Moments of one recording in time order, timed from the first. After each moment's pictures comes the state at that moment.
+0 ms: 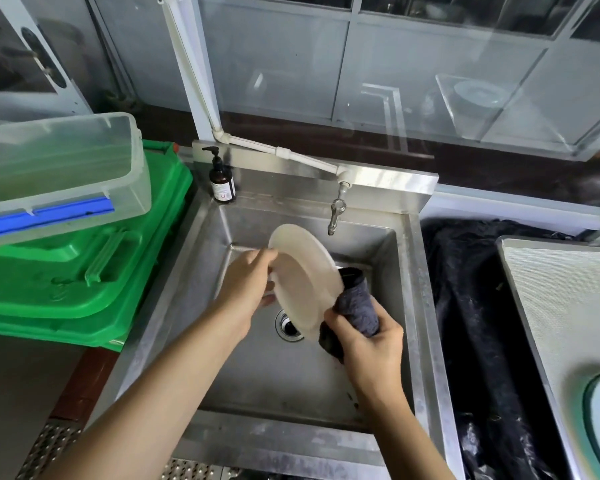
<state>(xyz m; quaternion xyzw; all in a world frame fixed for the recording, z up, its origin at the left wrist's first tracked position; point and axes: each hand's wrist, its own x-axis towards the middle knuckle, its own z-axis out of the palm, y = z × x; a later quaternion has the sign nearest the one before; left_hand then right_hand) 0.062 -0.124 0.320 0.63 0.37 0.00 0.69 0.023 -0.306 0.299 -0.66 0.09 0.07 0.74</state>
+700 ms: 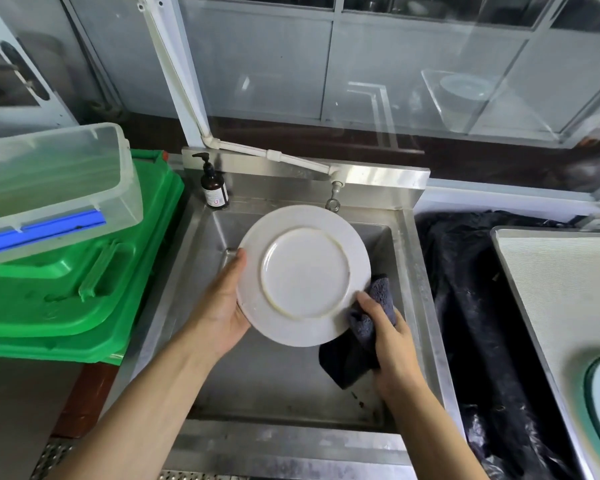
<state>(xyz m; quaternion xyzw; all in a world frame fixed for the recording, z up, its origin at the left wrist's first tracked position) 0.045 -0.100 0.305 0.47 0.26 -0.06 0.84 0.046 -0.335 0.268 -0.58 0.25 0.14 0.76</state>
